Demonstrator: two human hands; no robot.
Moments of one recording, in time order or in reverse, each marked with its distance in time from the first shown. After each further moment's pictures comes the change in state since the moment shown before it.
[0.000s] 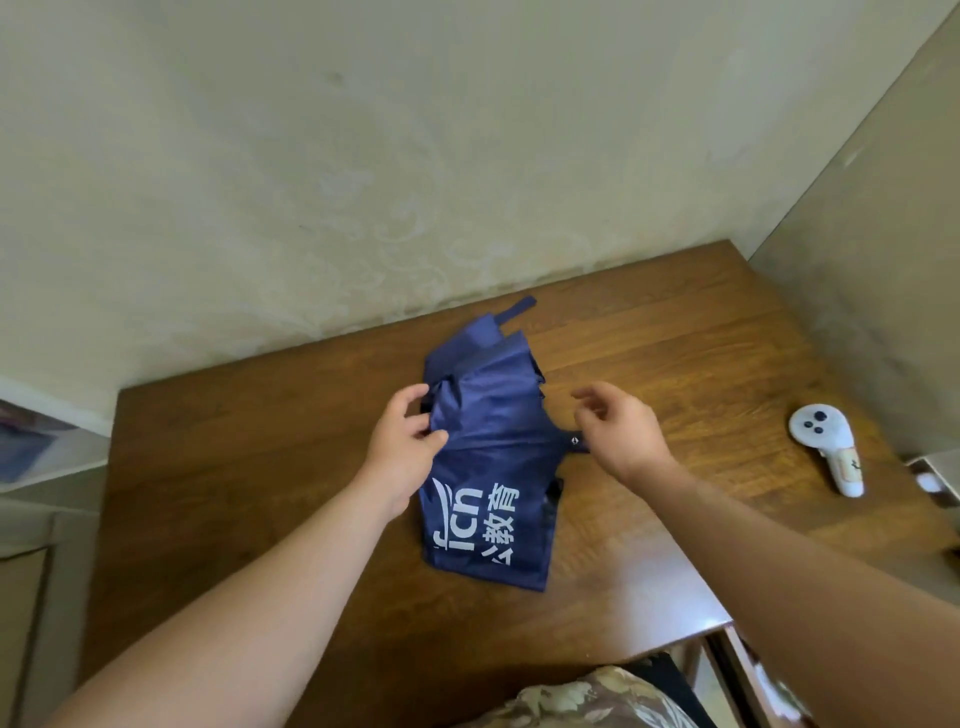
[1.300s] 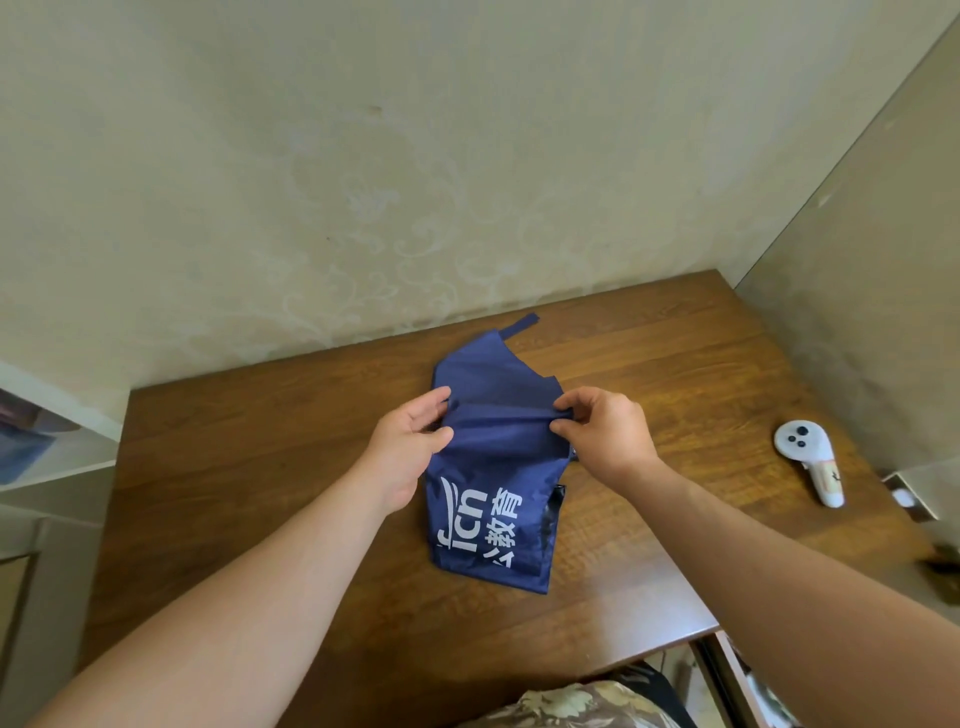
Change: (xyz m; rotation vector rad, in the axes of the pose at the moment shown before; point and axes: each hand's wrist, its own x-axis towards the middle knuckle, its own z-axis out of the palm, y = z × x) left_hand -0.017 0.013 -0.021 -0.175 -0.166 0.008; right_hand -0.020 -0.037 0.006 -0.105 0.062 -0.134
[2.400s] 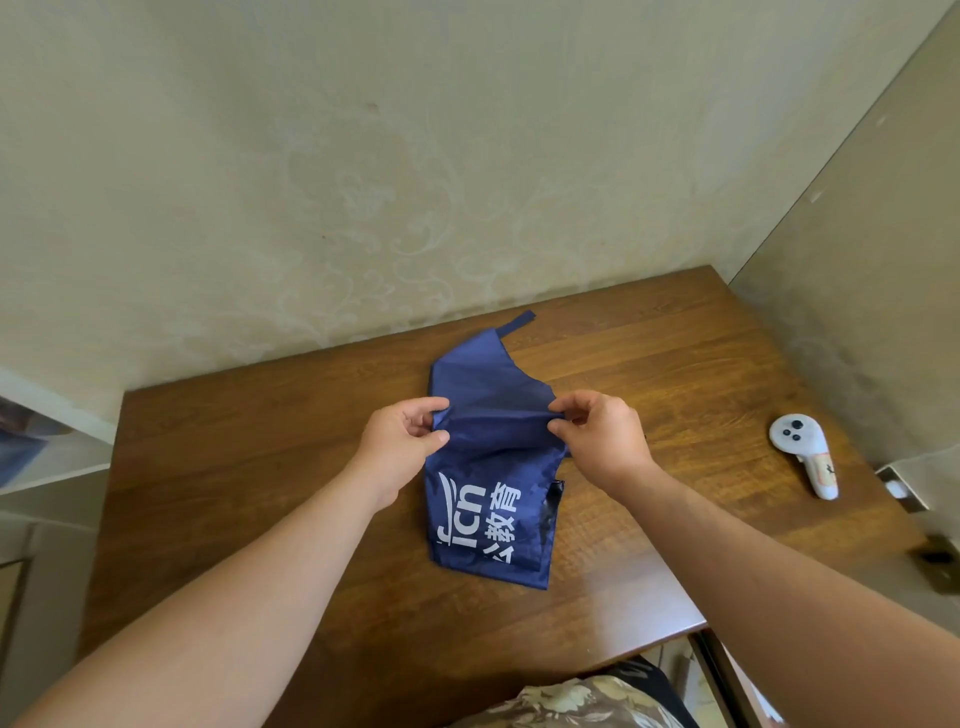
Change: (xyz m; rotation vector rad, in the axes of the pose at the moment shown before) left_hand 0.001 0.000 -0.013 0.352 0.090 0.141; right_hand -0.012 -0.005 0.003 0.099 0.001 0.074
